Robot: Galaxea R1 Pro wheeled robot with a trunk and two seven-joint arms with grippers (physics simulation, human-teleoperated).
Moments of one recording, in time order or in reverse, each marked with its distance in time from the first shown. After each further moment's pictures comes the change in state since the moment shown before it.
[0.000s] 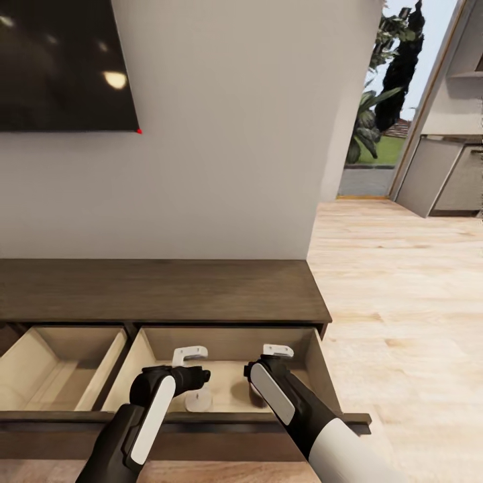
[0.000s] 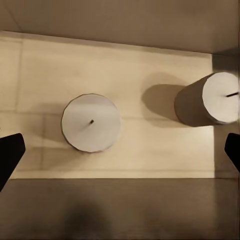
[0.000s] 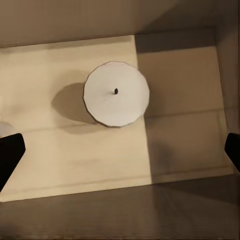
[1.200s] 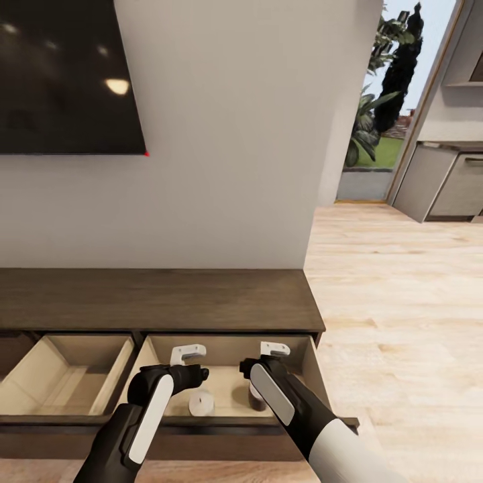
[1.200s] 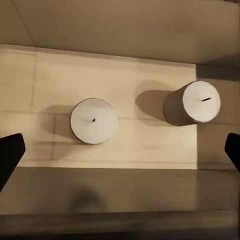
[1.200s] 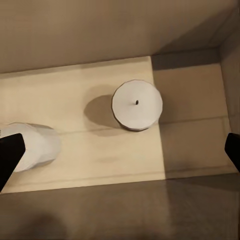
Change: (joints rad) left arm 0.000 0.005 0.006 -0.014 0.000 0.001 0.000; right arm 0.002 0.000 0.001 -0.003 0.014 -0.052 0.083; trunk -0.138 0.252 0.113
